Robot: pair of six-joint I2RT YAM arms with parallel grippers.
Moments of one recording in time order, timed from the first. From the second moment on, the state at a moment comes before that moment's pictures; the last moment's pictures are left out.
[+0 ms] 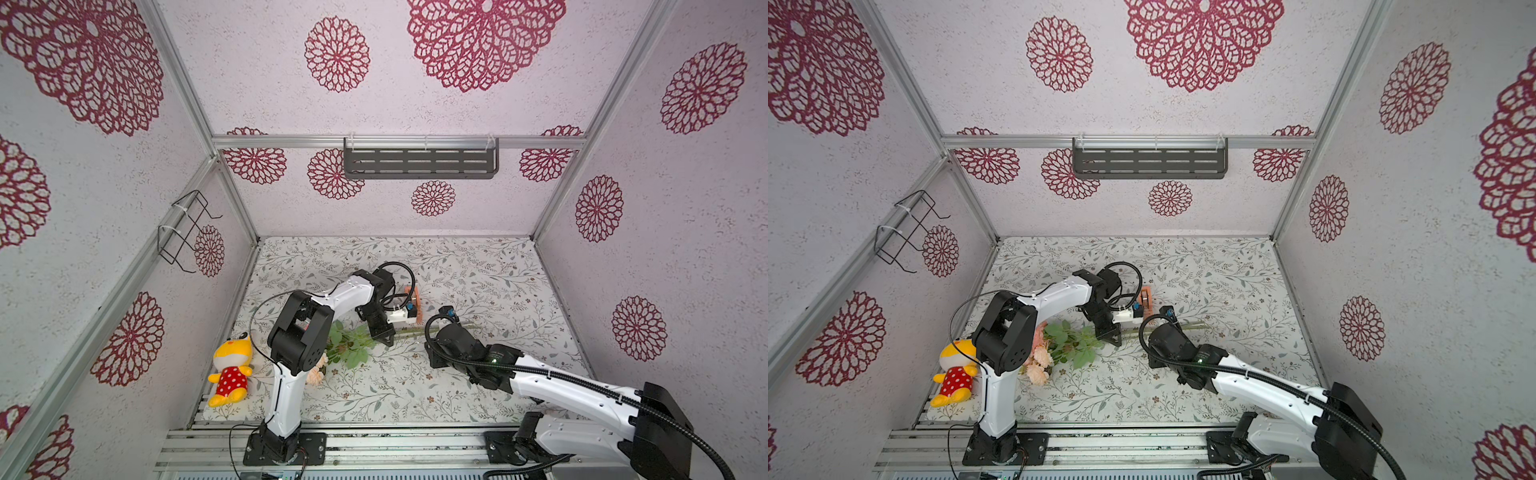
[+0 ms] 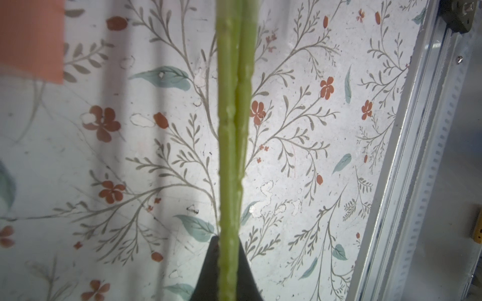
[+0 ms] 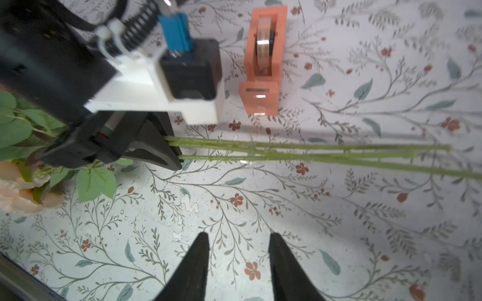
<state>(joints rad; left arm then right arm) -0.57 2.08 1.51 -1.05 0.46 0.74 0.96 1.11 0.72 -0.37 0.31 0.56</state>
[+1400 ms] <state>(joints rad) -0.59 1.95 1.52 -1.03 0.43 0.78 0.62 1.38 0.72 -0.02 -0.21 -1.24</state>
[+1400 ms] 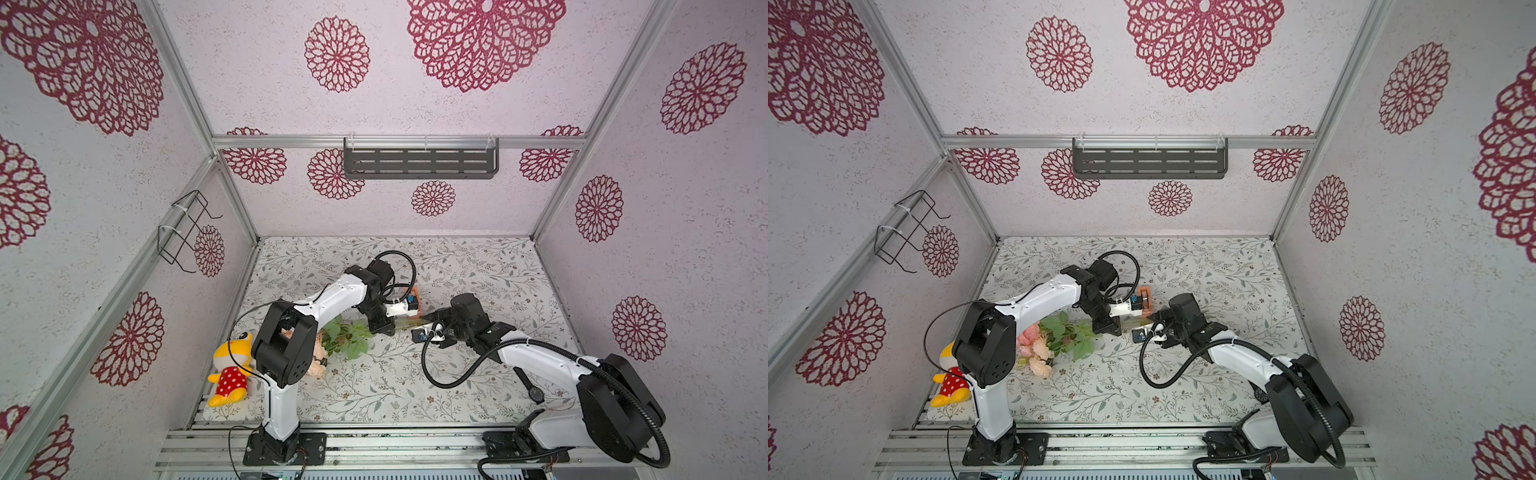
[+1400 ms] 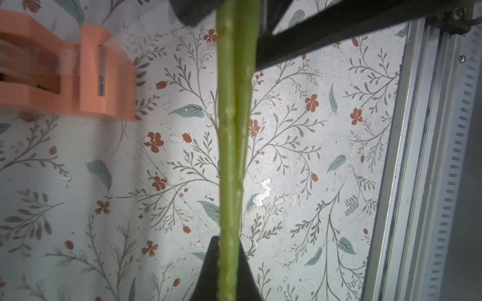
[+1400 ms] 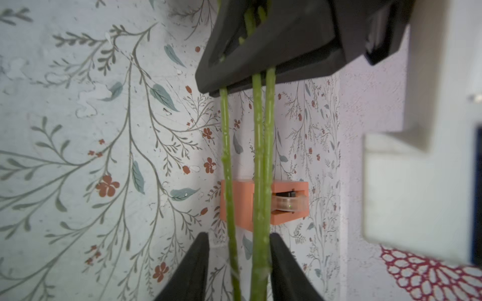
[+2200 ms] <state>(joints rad) -0.56 2.03 1.60 -1.15 0.47 0.79 0.75 1.43 0.59 0.32 0.09 -1.37</state>
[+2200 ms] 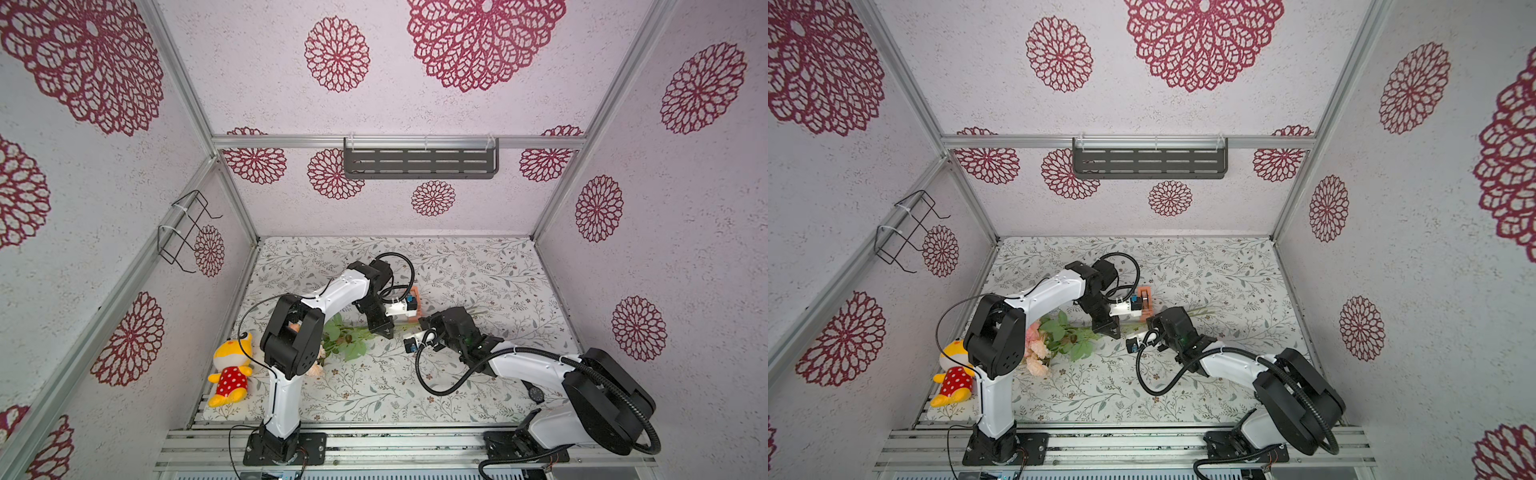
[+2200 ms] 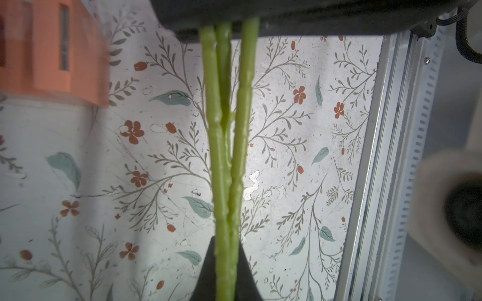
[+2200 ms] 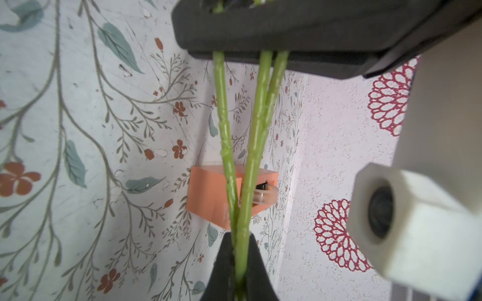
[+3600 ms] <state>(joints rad) -0.48 1.51 1.04 -0.31 0.51 0.81 0.77 1.62 0.40 1.17 0.20 -1.54</state>
